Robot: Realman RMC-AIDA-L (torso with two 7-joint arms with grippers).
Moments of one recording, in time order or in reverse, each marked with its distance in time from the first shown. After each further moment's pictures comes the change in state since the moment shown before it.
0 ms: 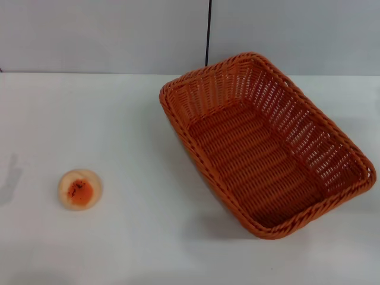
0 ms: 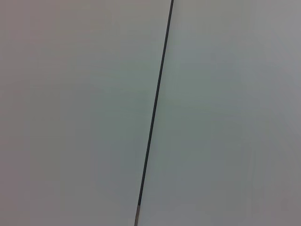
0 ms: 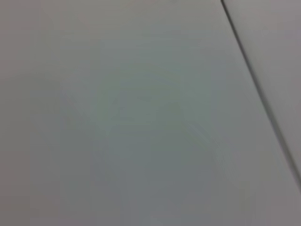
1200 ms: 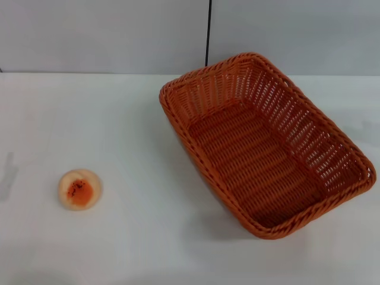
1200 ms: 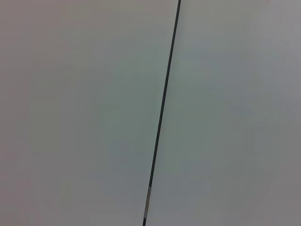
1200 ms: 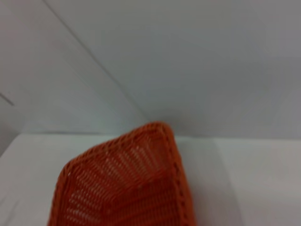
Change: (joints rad) left arm -0.015 0.000 -0.016 0.008 -0.002 -0.064 -0.001; right arm 0.097 -0.107 -0.423 -1.063 -0.898 -0.285 1.649
